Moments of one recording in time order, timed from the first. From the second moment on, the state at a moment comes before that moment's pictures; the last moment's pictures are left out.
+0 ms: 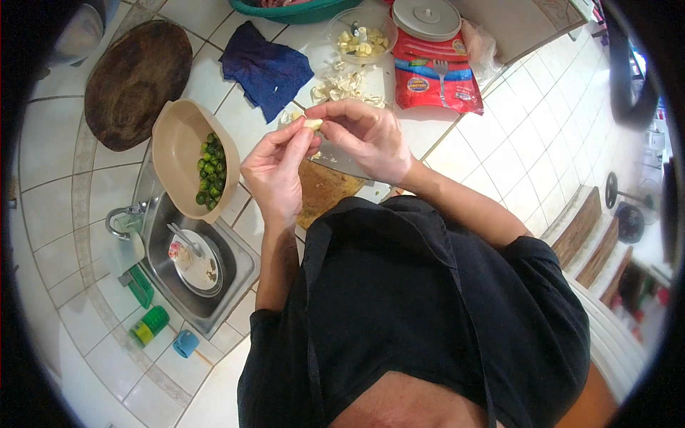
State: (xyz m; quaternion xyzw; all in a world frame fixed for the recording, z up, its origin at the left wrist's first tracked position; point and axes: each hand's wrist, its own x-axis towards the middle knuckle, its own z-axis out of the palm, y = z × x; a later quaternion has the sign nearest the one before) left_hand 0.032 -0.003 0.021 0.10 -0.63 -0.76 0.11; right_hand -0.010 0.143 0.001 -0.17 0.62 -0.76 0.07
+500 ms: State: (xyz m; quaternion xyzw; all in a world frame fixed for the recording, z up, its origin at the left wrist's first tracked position) left_hand 0.034 0.015 0.005 0.13 -0.54 -0.82 0.15; right_hand -0.004 0.130 -0.007 -0.09 0.57 -0.82 0.08
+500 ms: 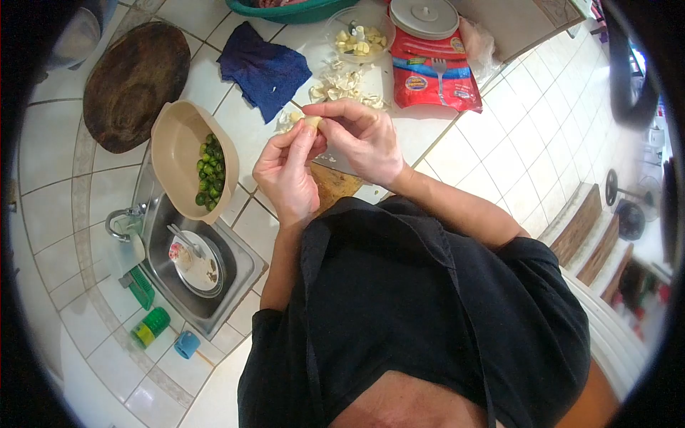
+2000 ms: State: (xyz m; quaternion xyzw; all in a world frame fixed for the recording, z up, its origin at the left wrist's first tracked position) left_hand 0.028 -0.008 0.009 0.13 -0.64 -0.75 0.10; right_hand -0.019 0.152 -0.002 -0.16 0.74 -0.65 0.11
